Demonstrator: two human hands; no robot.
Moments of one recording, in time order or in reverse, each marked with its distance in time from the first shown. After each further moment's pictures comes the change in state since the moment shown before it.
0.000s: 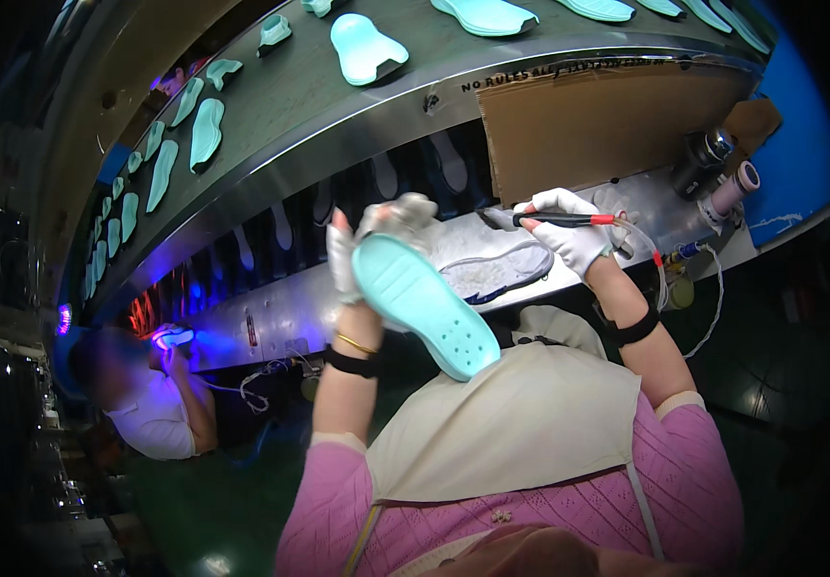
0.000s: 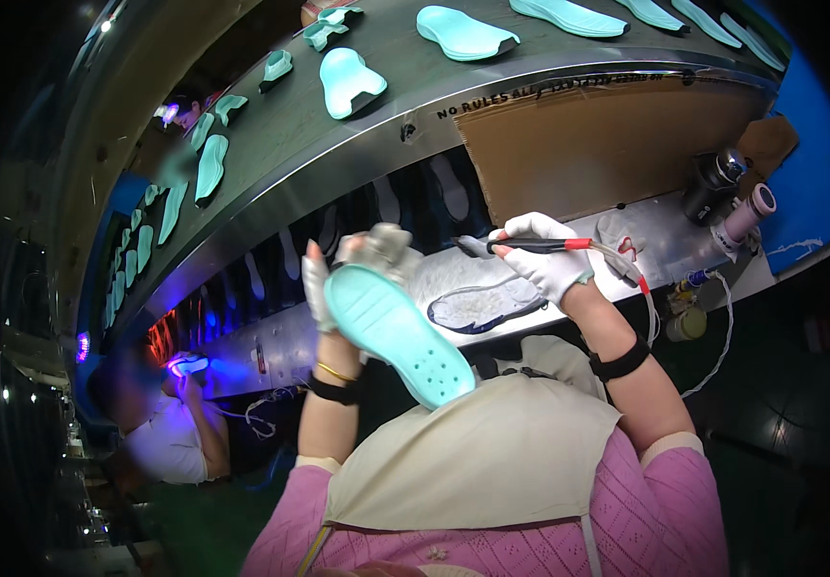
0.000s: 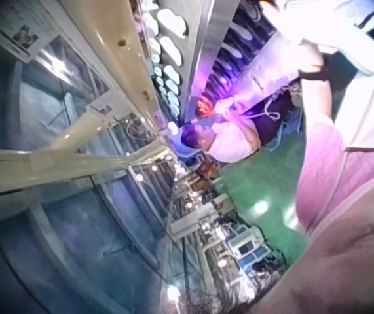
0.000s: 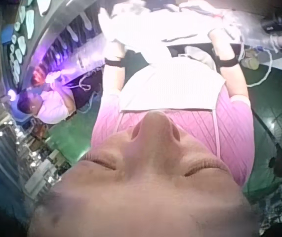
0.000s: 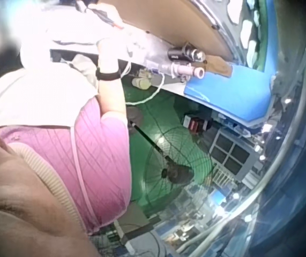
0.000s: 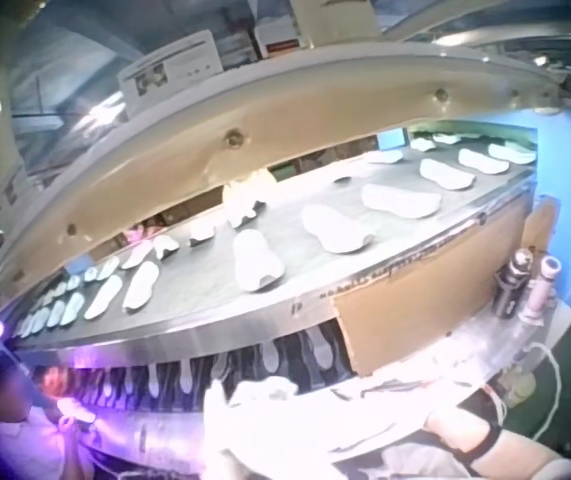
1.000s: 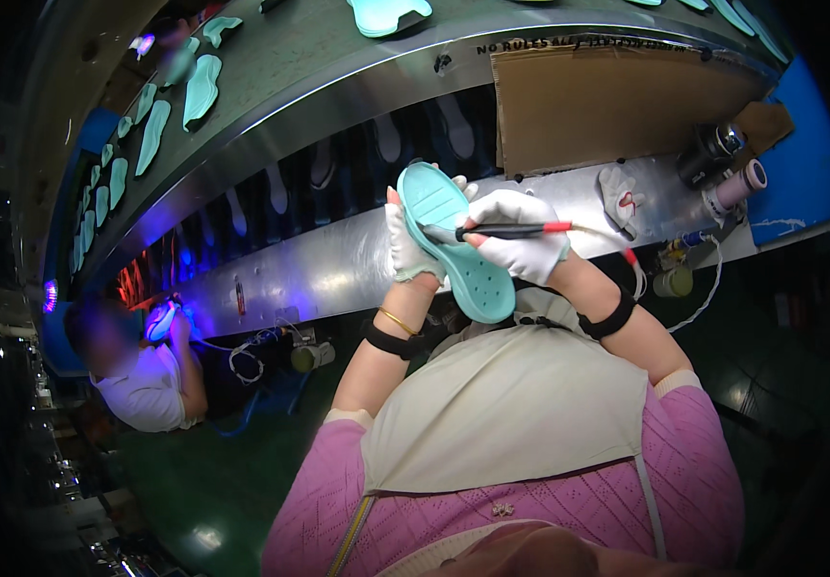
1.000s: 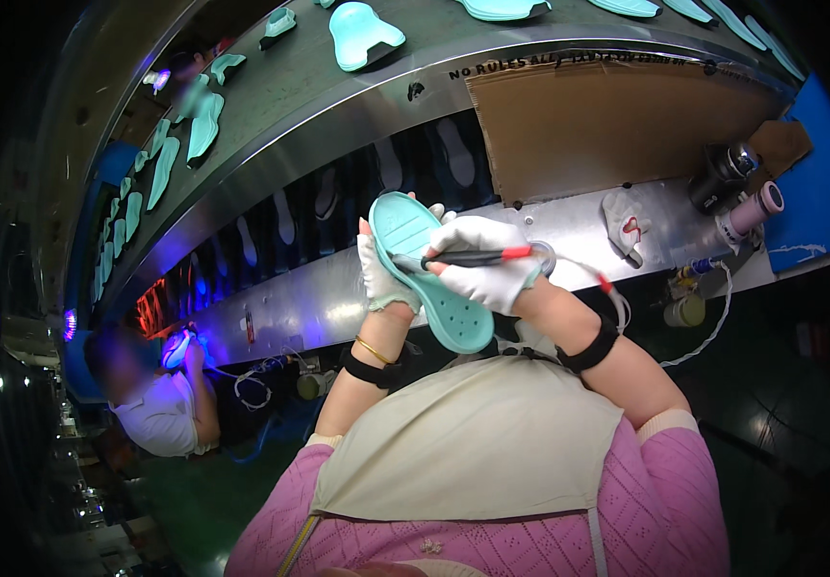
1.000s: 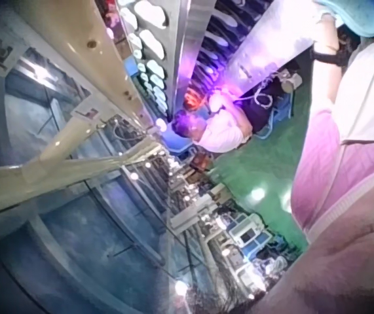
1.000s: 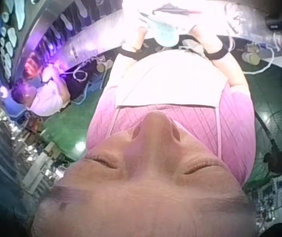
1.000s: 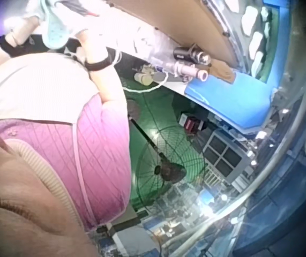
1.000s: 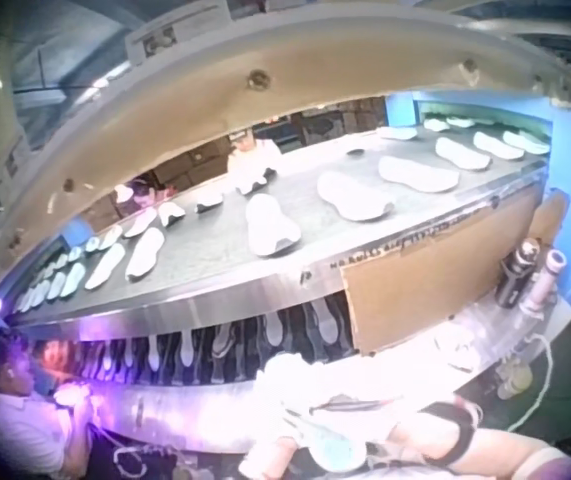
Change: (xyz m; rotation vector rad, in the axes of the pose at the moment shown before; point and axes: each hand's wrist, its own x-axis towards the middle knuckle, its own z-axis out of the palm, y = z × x) left_hand 0.001 -0.060 -0.023 -0.058 0.192 0.020; right_hand -0.007 -0.016 0.062 -0.133 -0.289 -0.178
